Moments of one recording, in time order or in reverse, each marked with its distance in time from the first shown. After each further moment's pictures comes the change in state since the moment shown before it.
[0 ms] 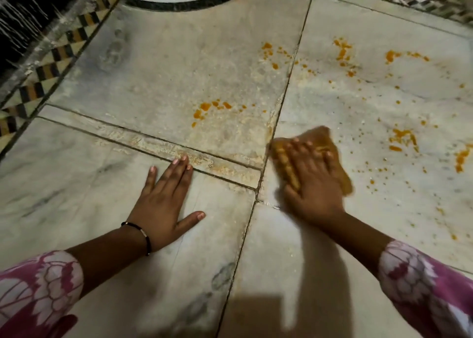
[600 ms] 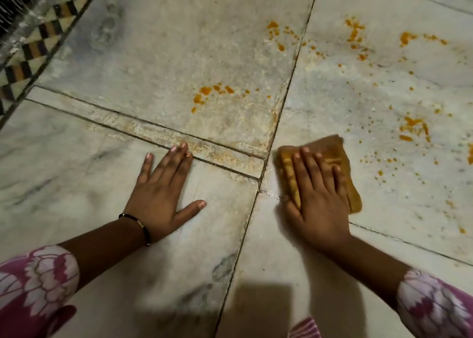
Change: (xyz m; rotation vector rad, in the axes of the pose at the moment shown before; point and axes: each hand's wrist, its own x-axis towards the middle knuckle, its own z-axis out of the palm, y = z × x) left_hand -0.001 0.001 0.002 -0.040 0.053 -0.019; right_hand -0.039 -0.021 -0.001 0.007 -0.034 0.004
